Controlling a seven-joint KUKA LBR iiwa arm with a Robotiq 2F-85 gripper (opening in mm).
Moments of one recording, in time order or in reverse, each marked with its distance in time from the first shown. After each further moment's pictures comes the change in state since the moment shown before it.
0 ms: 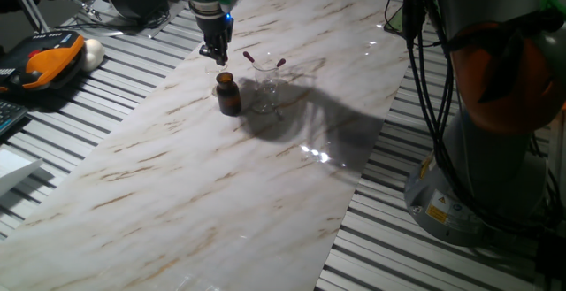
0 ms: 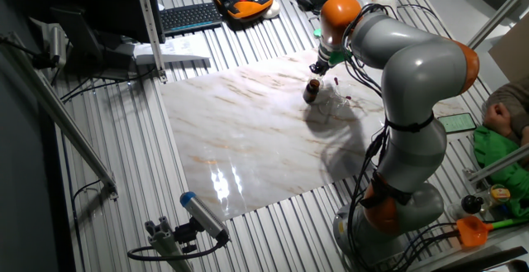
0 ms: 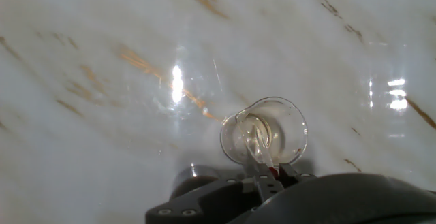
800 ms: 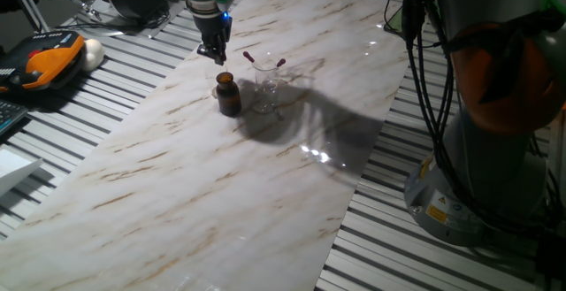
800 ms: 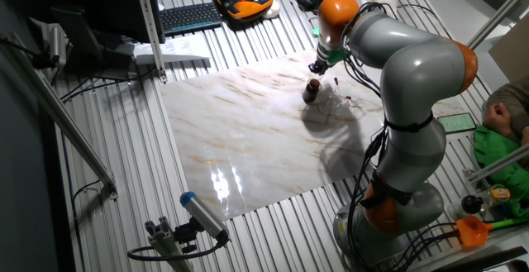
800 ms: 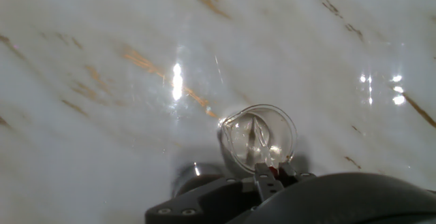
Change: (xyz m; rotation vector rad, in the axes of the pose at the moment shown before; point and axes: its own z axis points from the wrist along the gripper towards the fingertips) arm -0.001 0.003 -0.004 0.007 0.005 0.001
